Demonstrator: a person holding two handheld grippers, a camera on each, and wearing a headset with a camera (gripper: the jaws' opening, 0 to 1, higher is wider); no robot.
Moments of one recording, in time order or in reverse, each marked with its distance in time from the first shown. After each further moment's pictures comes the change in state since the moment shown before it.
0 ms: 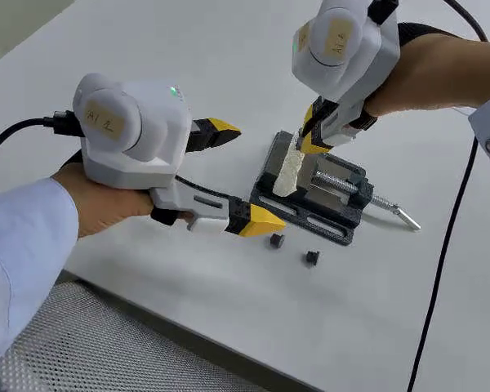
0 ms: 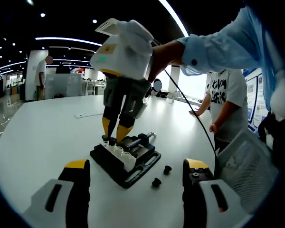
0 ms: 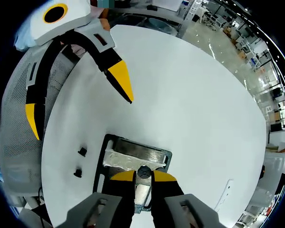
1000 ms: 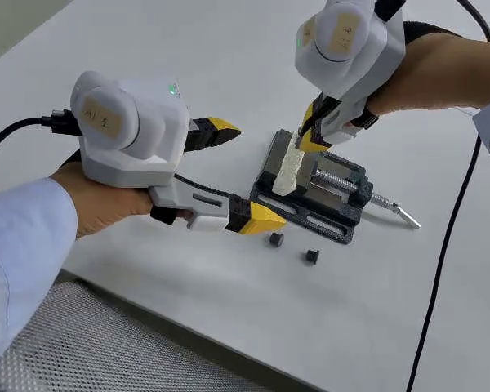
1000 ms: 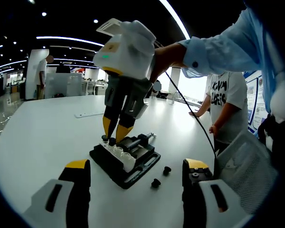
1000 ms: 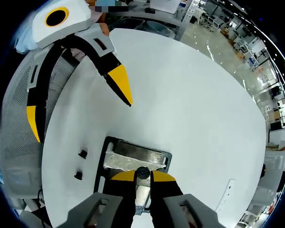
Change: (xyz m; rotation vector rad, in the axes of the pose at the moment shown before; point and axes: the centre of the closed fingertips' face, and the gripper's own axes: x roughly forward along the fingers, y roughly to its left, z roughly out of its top) left arm 0.000 0.000 0.001 -0.013 -0.005 -0.003; right arm 0.000 -0.007 0.001 0.014 -0.029 -0.004
